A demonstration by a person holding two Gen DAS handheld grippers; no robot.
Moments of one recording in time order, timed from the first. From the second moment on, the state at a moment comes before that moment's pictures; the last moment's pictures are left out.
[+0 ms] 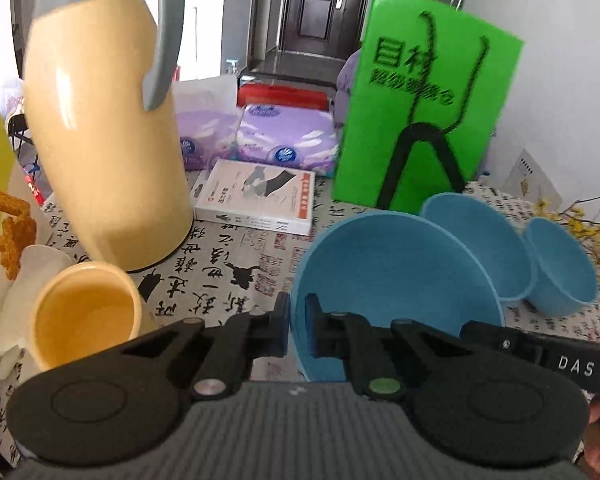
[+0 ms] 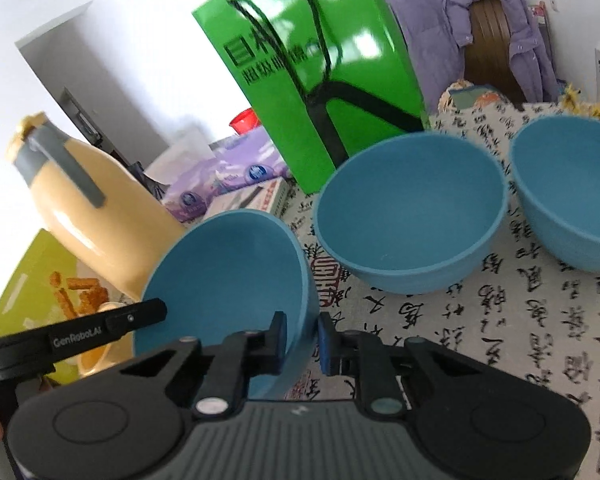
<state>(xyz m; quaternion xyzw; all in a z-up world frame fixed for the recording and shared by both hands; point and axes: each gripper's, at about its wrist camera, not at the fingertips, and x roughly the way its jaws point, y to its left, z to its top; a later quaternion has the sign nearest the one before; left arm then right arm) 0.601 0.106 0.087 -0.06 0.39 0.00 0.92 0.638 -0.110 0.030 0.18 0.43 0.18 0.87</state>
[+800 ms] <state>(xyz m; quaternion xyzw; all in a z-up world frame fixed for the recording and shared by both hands) 0.354 -0.067 0.117 -0.09 0.38 -0.11 0.92 0.380 -0.288 0.093 0.16 0.42 0.12 0.89</state>
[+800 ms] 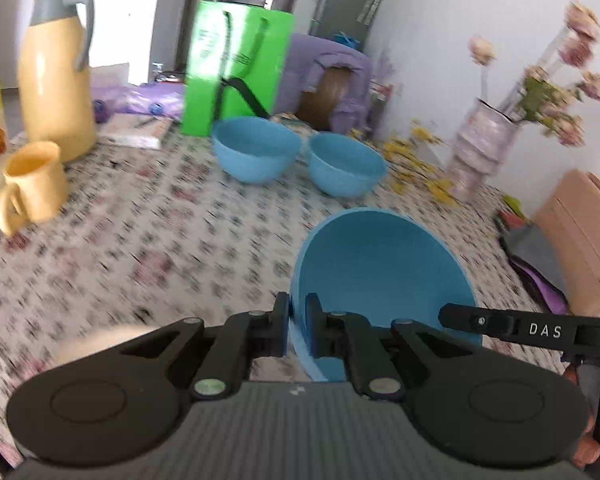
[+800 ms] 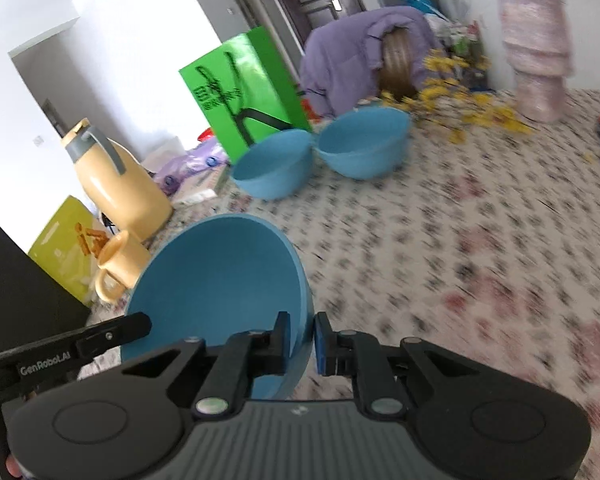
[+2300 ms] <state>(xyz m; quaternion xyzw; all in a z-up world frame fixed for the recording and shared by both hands) 0.271 -0.156 0.091 0.00 0.32 -0.20 0.93 0.284 -0.410 0.072 0.12 0.37 0.03 0.92</state>
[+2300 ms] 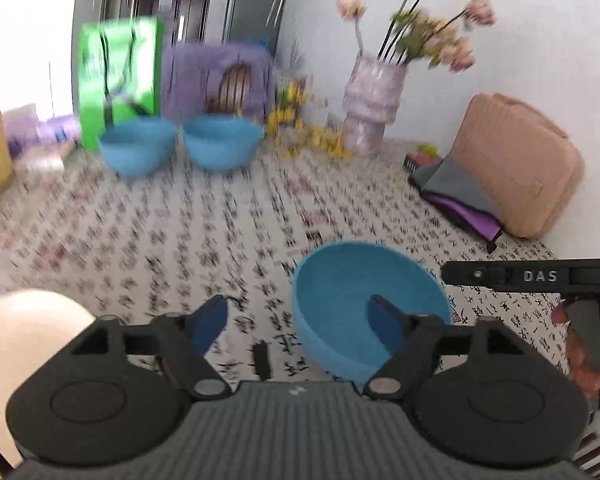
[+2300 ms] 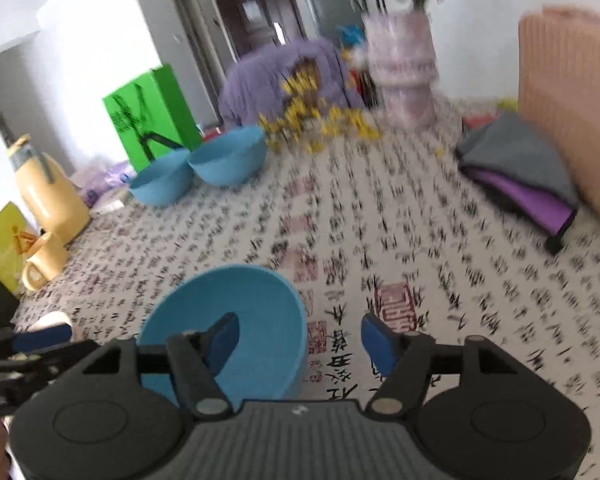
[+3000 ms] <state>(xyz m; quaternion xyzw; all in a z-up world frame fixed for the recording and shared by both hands) 0.126 -0.036 0.079 -0.01 0.22 -0.05 0.98 0.125 -0.313 0.063 0.04 0.24 0.09 0.97</state>
